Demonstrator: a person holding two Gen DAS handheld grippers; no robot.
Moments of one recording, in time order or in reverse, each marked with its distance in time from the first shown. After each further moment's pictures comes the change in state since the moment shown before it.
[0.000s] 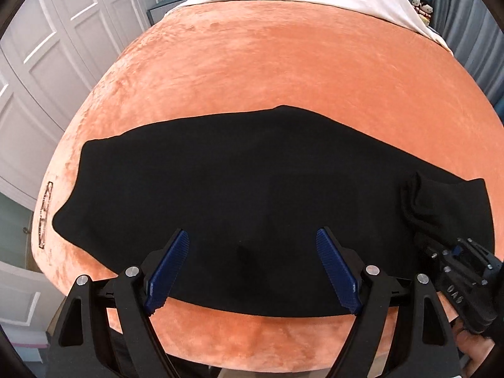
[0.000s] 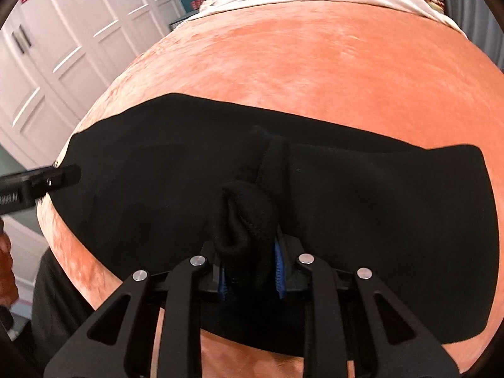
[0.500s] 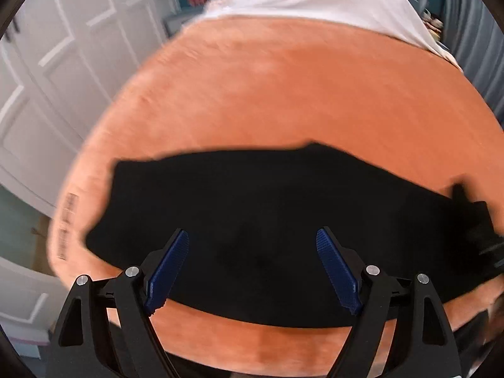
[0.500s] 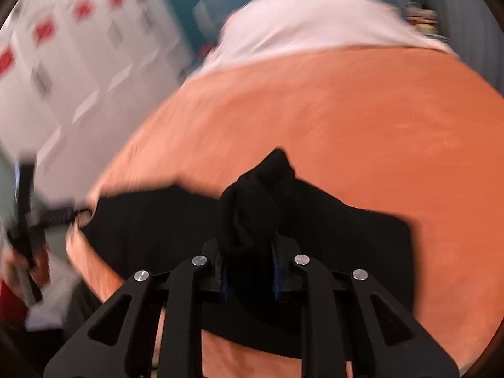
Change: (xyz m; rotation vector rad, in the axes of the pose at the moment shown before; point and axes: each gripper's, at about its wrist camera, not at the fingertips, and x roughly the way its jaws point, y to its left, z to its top) left arm -0.014 0.021 0.027 -0.038 -0.036 0.017; right arm -0.086 -0.043 0.046 -0.034 -0.153 0.085
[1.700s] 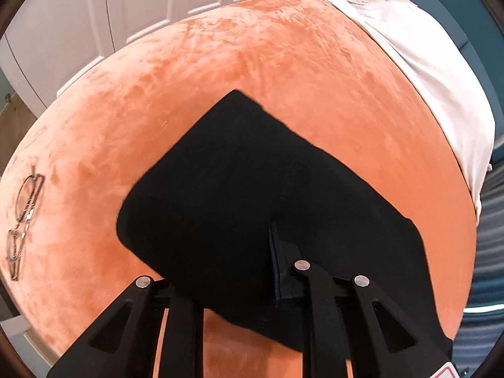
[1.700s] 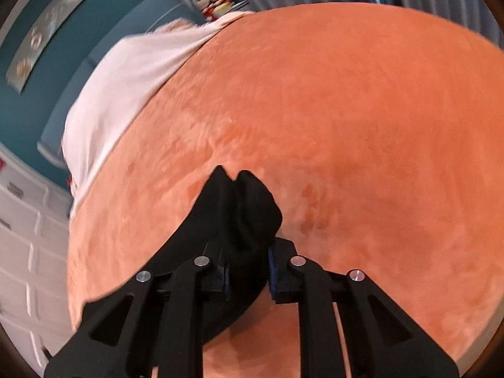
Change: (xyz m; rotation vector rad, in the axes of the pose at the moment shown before) left arm 0.112 0.241 0.091 -0.620 0.127 -0.156; right arm -0.091 -0.332 0.011 0.793 -0.186 -0.355
